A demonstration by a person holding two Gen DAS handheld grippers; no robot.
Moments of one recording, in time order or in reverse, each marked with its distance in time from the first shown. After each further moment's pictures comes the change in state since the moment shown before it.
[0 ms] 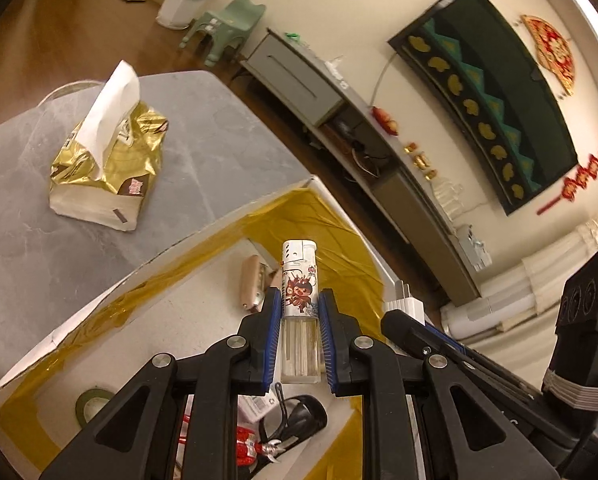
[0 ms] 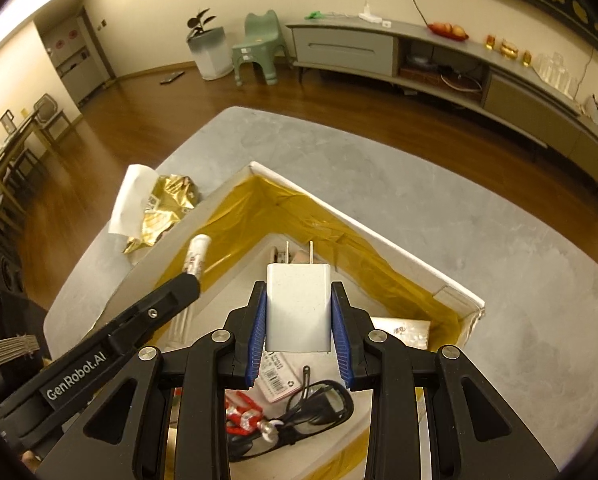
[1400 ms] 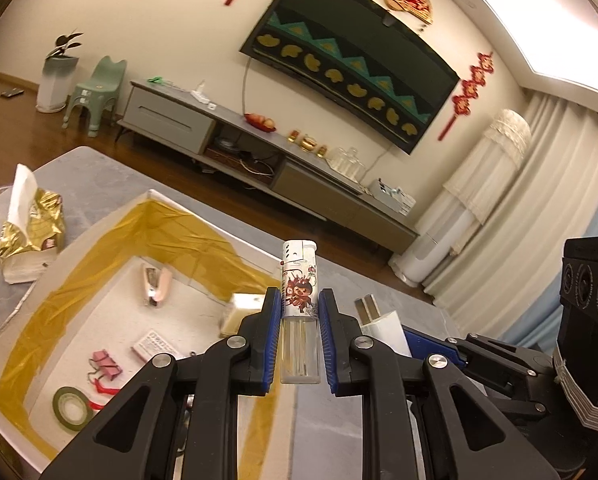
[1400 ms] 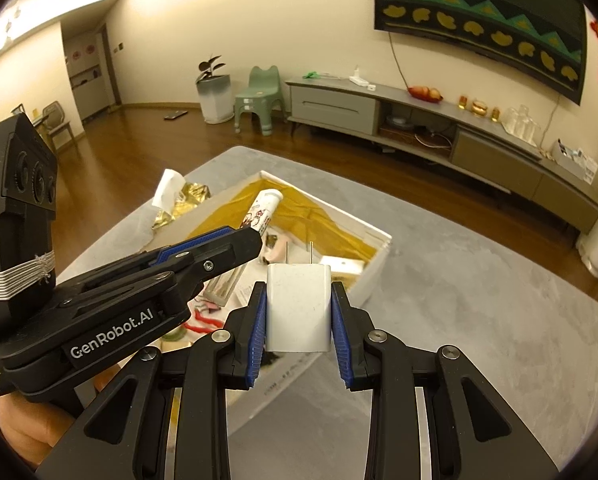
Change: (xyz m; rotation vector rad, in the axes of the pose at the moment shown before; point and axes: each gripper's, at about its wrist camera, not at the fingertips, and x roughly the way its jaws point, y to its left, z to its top) left arm -0.077 -0.081 -0.068 0.423 -0.054 -0.258; right arm -0.139 0.016 -0.106 -0.098 -0.234 -0.081
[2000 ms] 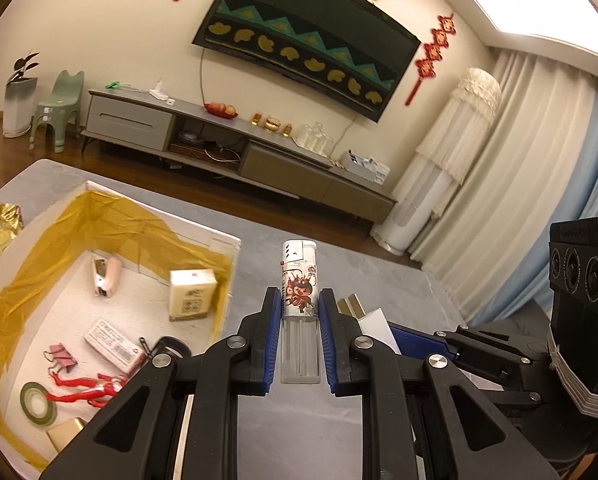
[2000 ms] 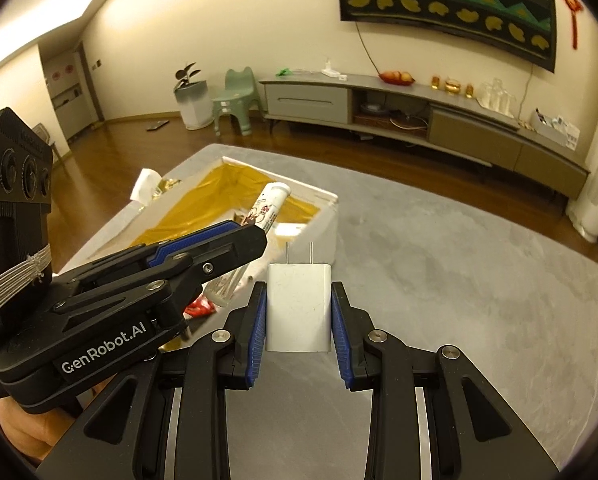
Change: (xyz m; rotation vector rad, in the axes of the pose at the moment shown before) left arm 0.018 -0.062 -0.028 0.139 0.064 -0.064; right arm -0.028 -0.050 -0.044 0.099 0.002 -0.027
